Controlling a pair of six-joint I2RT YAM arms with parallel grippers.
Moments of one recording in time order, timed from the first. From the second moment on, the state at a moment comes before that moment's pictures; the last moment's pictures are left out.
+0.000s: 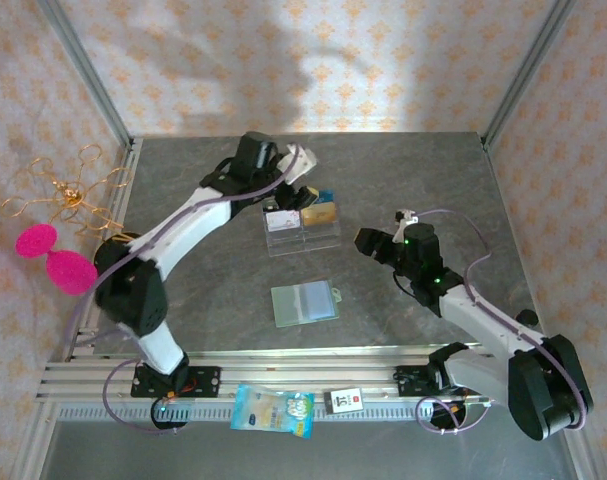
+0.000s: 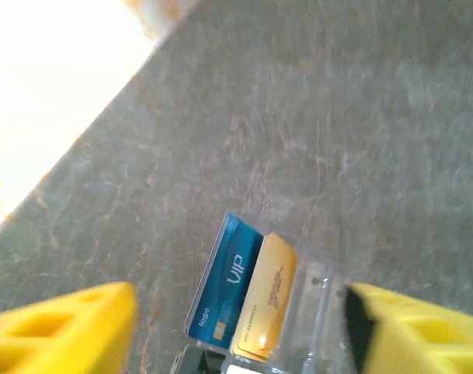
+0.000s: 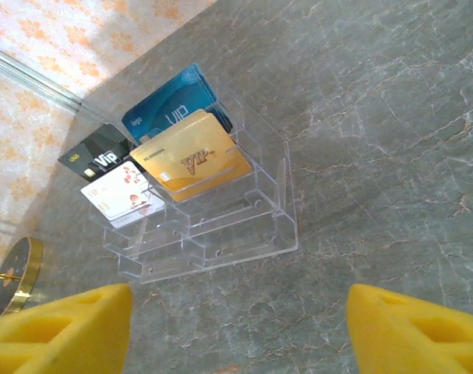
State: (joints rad) left arm -0.44 1.63 1.39 -0.30 0.37 0.39; right arm 0.38 1.05 0.48 0.11 -0.17 0.67
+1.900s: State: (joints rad) left arm -0.05 1.53 0.18 1.25 -0.47 -0.10; right arm 0.12 1.41 0.28 0.92 0.45 0.20
